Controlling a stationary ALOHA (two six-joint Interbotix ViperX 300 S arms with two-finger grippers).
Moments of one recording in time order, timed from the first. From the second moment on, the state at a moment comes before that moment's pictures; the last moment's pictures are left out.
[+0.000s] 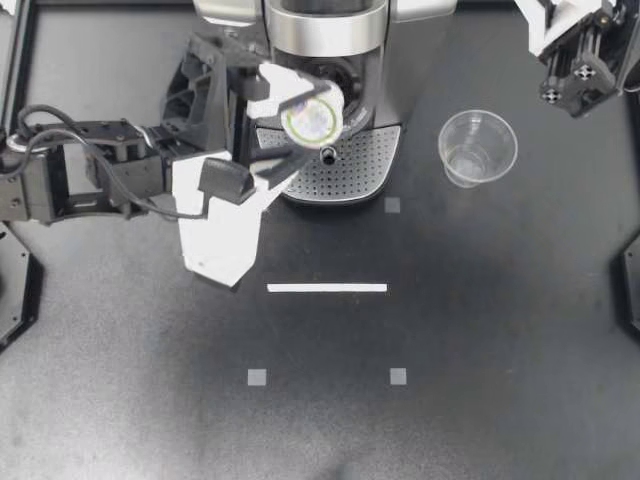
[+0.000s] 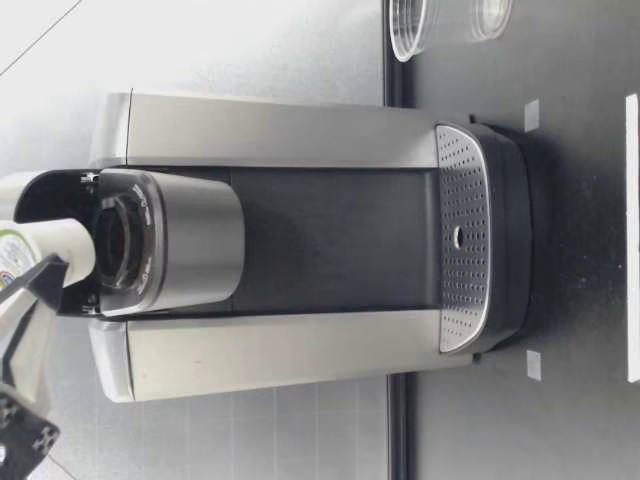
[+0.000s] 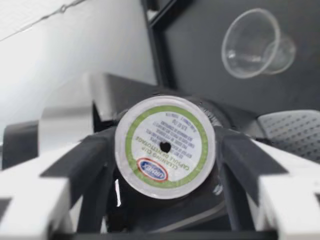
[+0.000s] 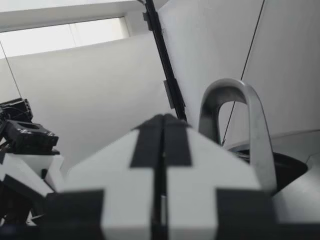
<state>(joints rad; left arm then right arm) -0.05 -0.23 0.33 0.91 0.63 0.06 -0.45 -0.52 0.91 -0.01 -0.80 0.29</state>
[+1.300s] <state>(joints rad) -0.04 -0.17 0.35 1.12 0.64 -0.16 -0.45 -0.56 0.94 -0.01 -0.80 0.29</state>
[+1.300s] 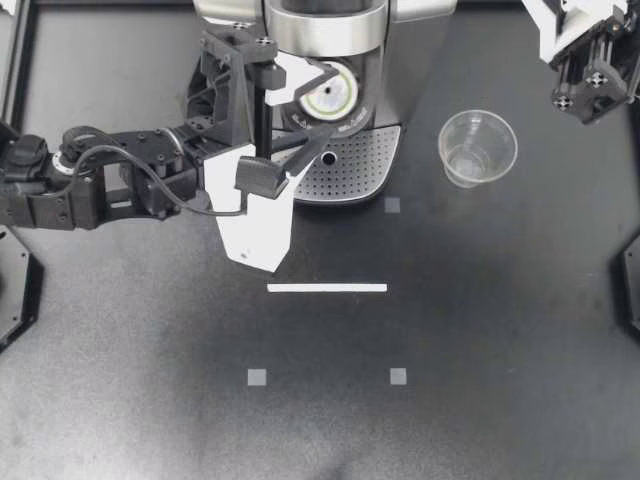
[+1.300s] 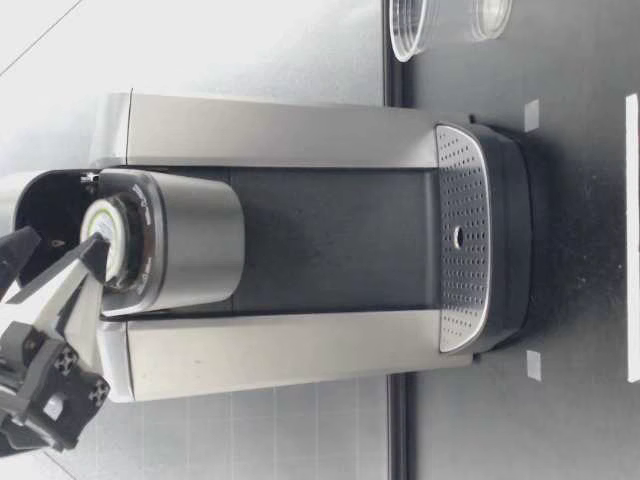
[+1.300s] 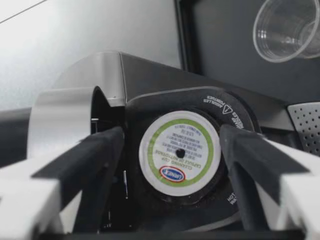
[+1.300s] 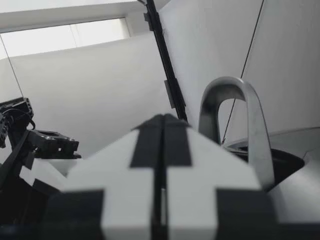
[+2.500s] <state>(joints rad) -0.10 -0.41 0.76 1.12 0.36 -0.91 -0.64 -0.19 0.56 -0.01 -0.45 0.28</state>
